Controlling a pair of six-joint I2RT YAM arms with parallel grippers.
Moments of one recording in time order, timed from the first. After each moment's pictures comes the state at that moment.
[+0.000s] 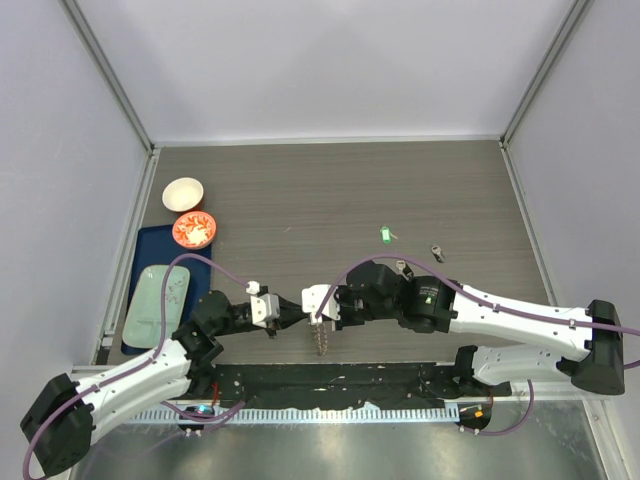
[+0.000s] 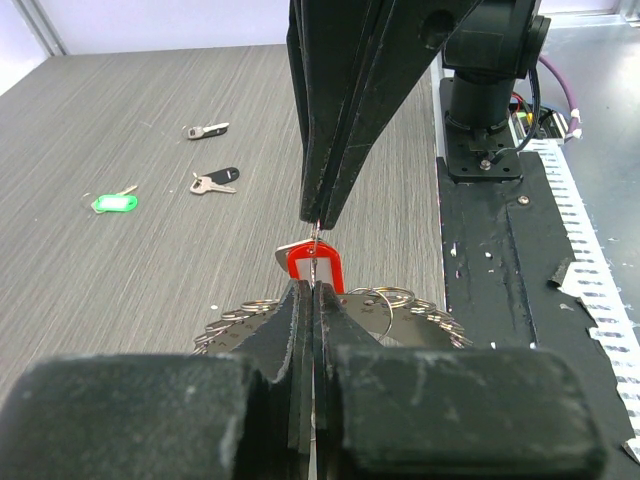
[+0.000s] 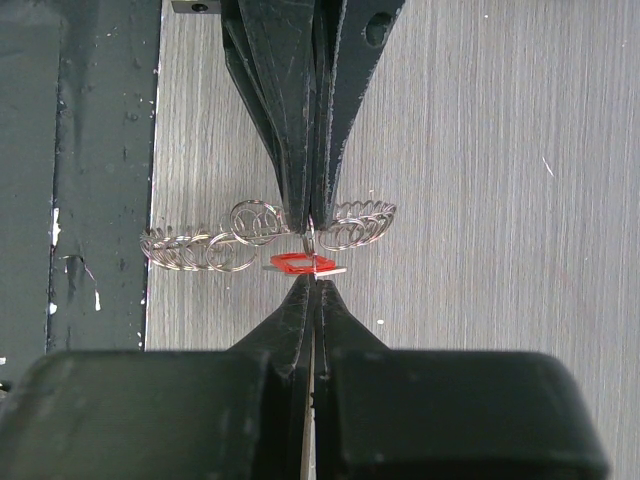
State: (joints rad) left arm -0.80 0.68 0.11 0.61 0.61 0.10; right arm 1.22 1.13 0.94 -0.45 -0.09 -0.52
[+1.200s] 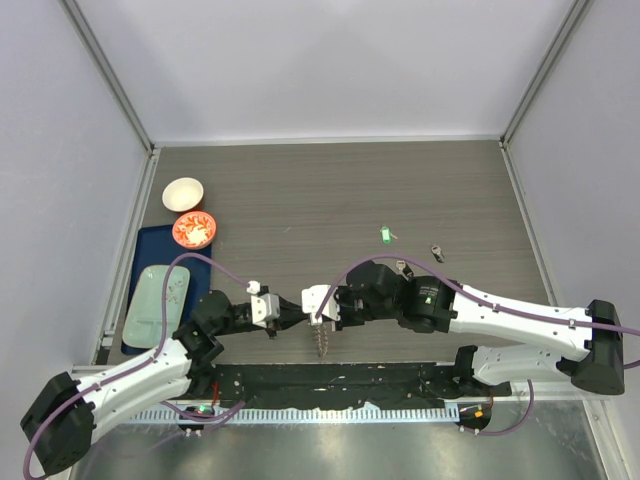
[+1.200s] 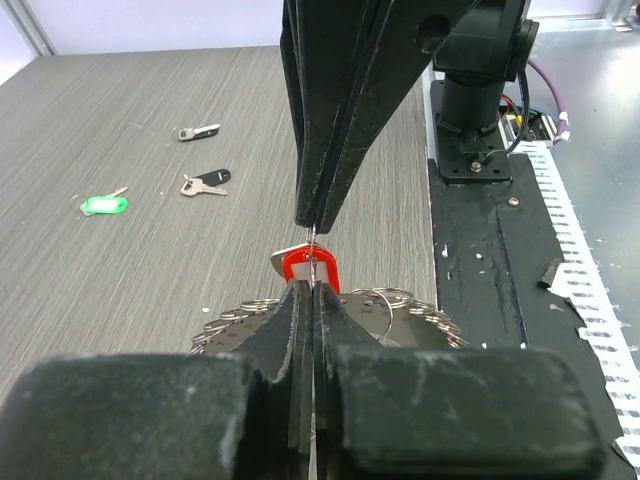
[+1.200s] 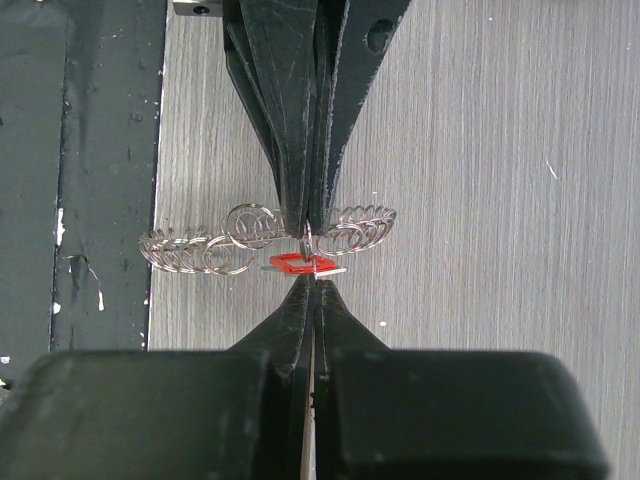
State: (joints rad) left arm -0.80 0.69 0.11 0.63 0.63 0.09; right arm 1.22 1.13 0.94 -0.45 -0.10 -0.52
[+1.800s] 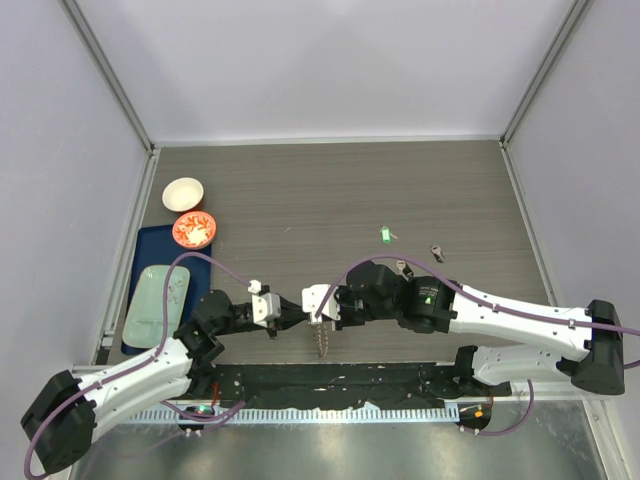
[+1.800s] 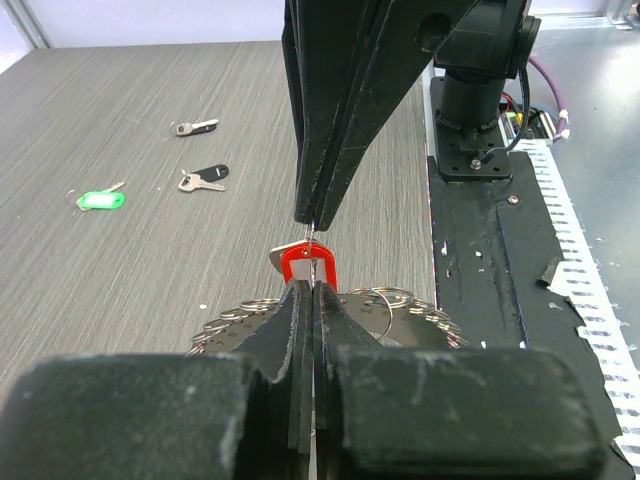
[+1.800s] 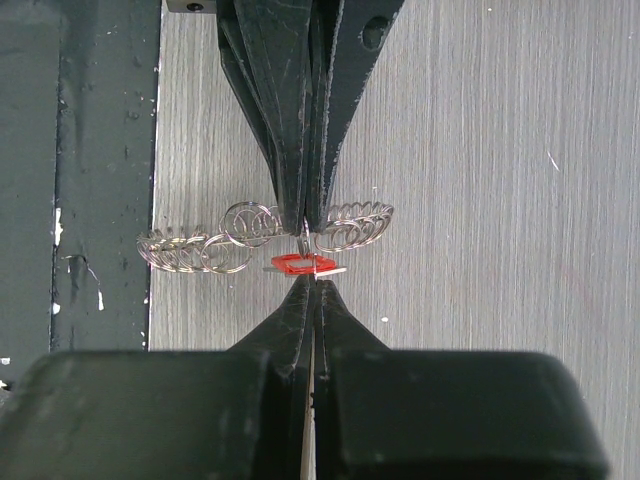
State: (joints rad) left arm -0.81 0.71 0.11 0.63 0.63 0.08; right arm 1.22 1.13 0.93 -0.45 -0.09 -0.50
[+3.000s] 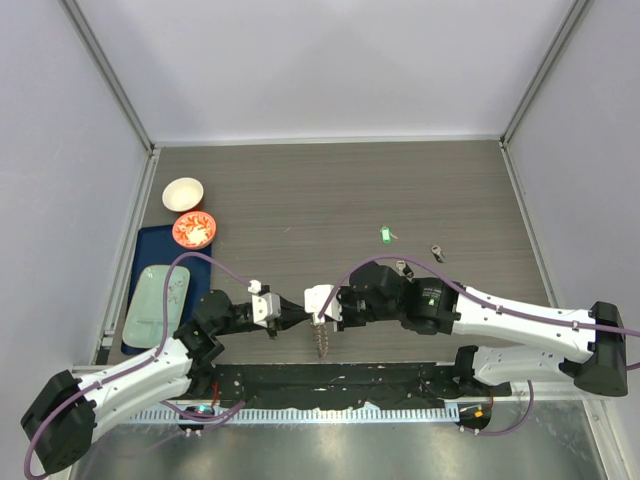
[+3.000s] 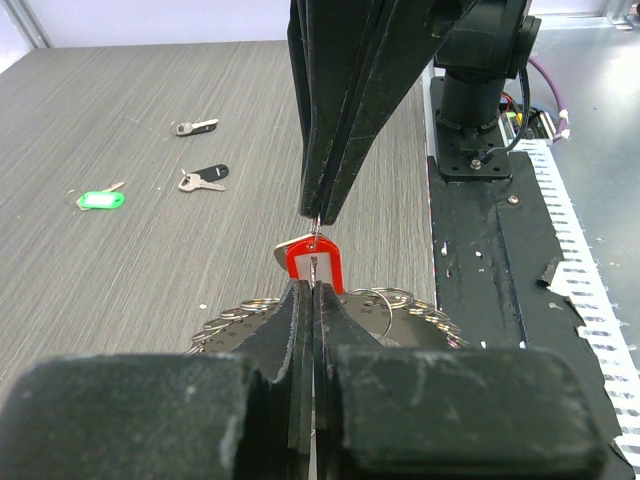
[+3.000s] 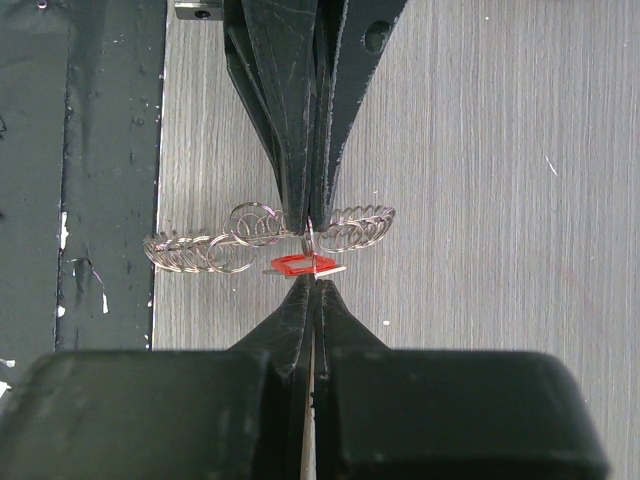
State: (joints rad) left arm -0.81 0.71 0.11 0.63 0.63 0.08; right arm 1.22 1.11 0.92 -0.43 -0.10 -0.50
